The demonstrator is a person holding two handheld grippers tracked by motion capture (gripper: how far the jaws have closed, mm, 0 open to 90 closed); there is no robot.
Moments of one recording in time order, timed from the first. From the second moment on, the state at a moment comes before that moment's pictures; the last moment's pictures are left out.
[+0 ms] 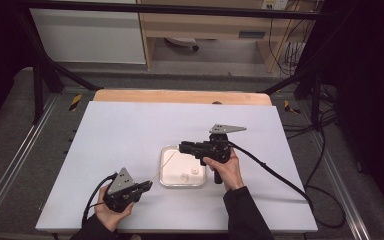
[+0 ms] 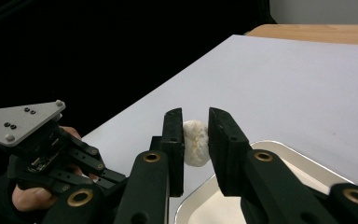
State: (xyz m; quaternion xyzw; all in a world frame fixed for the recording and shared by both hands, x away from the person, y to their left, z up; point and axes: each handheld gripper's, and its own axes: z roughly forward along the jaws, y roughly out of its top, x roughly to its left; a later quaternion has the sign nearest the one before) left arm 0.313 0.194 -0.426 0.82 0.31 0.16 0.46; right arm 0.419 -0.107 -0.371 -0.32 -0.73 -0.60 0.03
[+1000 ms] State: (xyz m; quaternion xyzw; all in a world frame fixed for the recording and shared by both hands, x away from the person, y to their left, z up) left arm 0.310 0.192 -0.427 0.82 0.30 0.16 0.45; right arm 0.418 -0.098 -0.381 -0.31 -0.74 -0.60 0.07
